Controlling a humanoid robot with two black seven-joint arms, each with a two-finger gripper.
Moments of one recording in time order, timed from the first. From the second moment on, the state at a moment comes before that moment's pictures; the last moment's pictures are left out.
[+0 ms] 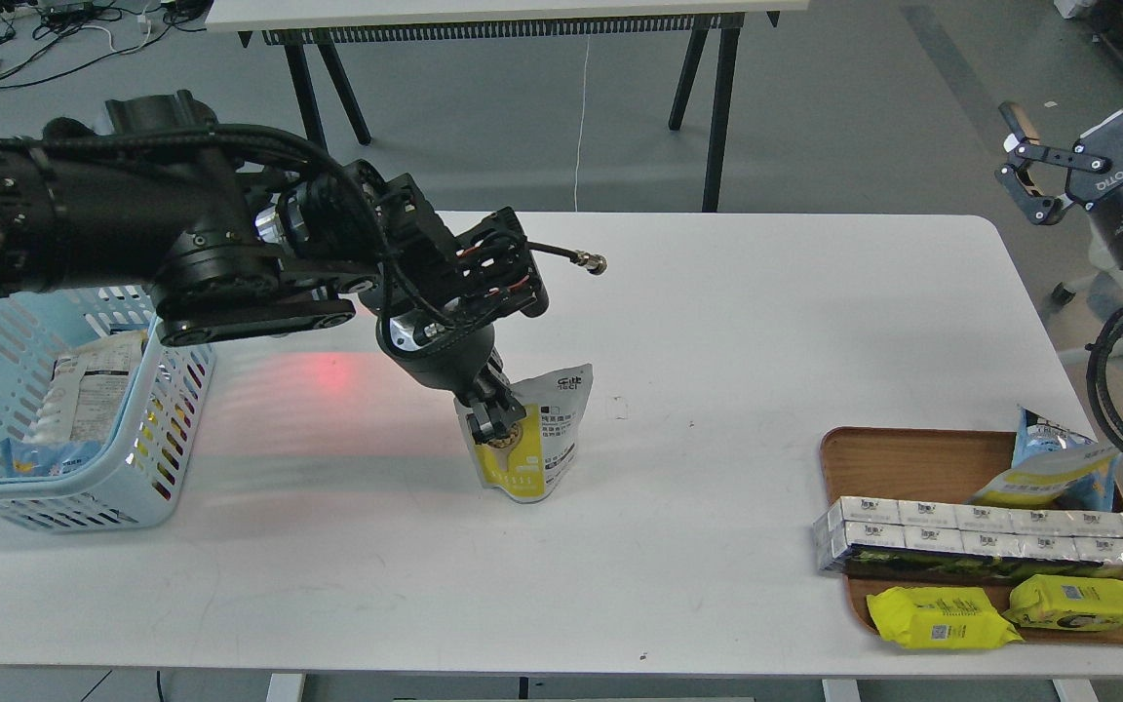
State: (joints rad) left arm -1.69 0.23 0.58 -1.17 1.56 -0.49 -0.49; right arm 0.65 -0.77 0.70 1.01 0.04 0.49 0.49
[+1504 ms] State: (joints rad) left arm -1.88 0.90 0.44 -1.14 1.69 -0.49 -0.49; right arm 0.64 -0.78 0.69 1.00 0.03 0.49 0.49
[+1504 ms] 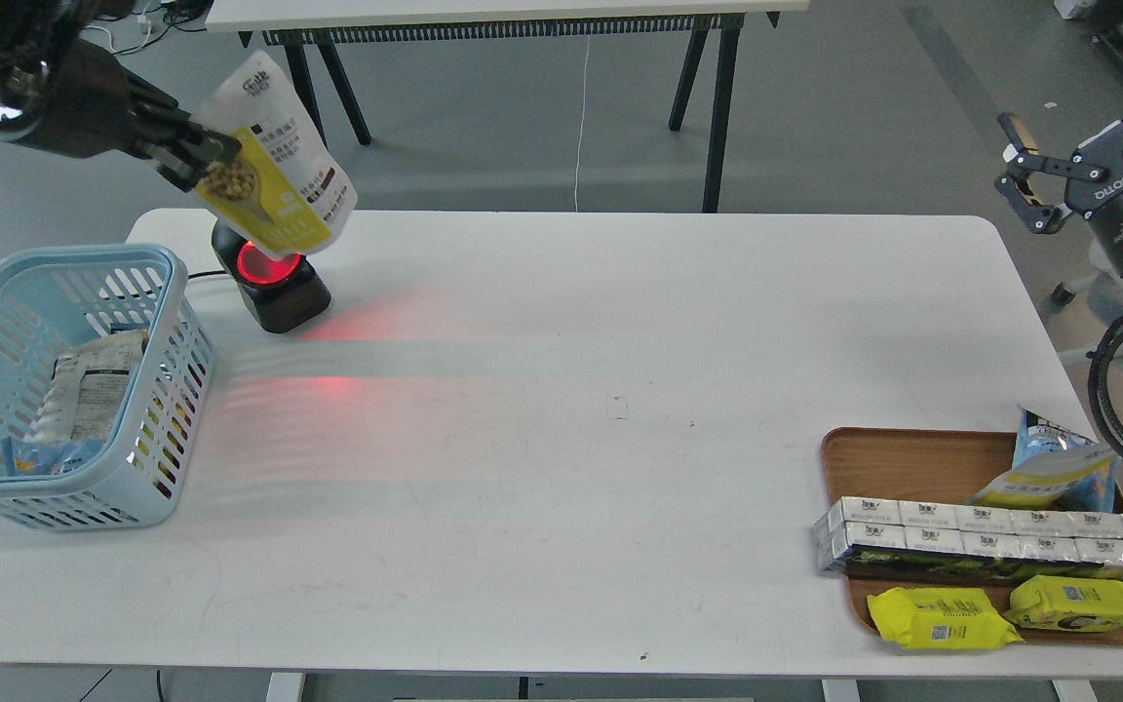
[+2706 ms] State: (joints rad) left arm -1.58 1.23 0.43 -1.20 1.83 -0.49 -0.49; right arm 0.64 -0.77 0.69 0.99 0.03 0.49 0.49
